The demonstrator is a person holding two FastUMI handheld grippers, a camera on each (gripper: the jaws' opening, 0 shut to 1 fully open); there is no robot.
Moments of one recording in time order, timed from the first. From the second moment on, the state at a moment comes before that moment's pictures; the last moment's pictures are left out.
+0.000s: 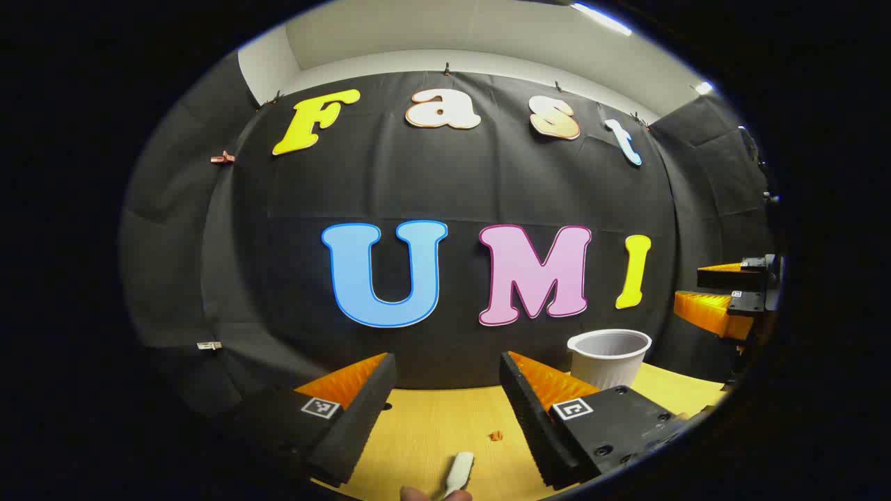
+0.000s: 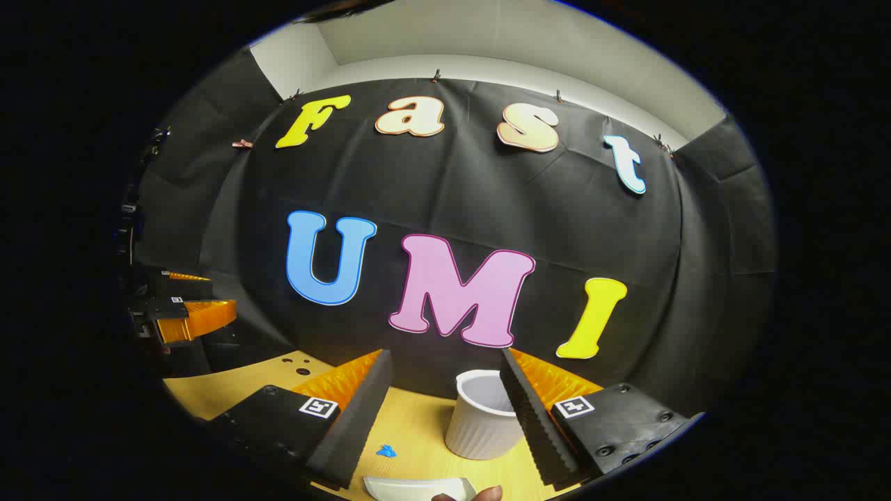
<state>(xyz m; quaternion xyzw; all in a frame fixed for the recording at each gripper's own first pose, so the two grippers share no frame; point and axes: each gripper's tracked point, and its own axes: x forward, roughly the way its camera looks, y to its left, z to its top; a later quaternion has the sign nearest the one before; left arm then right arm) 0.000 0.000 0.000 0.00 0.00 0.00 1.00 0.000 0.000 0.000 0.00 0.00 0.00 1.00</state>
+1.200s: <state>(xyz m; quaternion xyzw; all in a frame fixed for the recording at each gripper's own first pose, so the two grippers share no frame) 0.012 -0.018 -0.025 0.01 0.02 -0.01 1.00 -0.049 0.008 -0.138 0.01 0.26 0.11 0.96</state>
